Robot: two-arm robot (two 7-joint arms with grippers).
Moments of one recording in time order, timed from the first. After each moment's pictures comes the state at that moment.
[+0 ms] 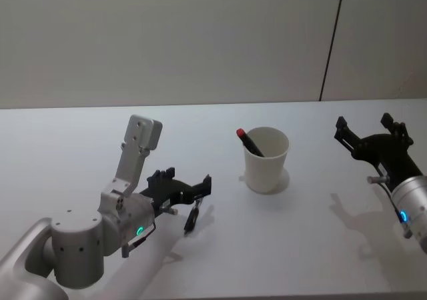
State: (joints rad) left arm -0.33 0.33 0.40 -1.35 -0.47 0.35 -0.15; right arm 0.14 0.16 -0.15 -1.52 0.28 0.00 0.06
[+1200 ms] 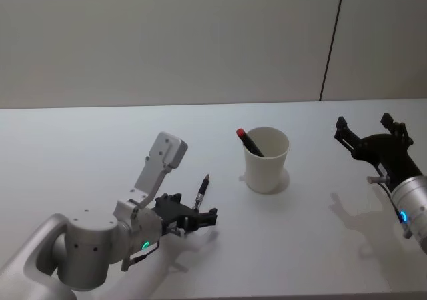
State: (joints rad) left arm -0.34 0.33 0.43 -1.36 -0.34 0.53 -0.20; right arm 0.14 0.16 -0.15 -1.52 0.28 0.00 0.06
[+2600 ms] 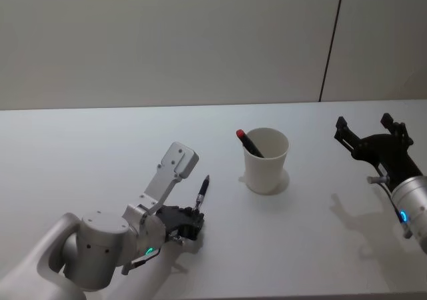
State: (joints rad) left arm -0.36 0.31 0.45 -1.31 -0.22 0.57 -0.22; right arm 0.14 0.16 -0.15 -1.52 0.28 0.00 0.06
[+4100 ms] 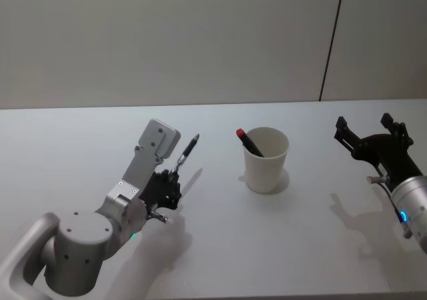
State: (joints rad) left arm -0.27 0.37 0.41 -1.52 -0.18 0.48 -0.04; right arm 0.14 0.16 -0.15 -1.52 0.28 0.00 0.06
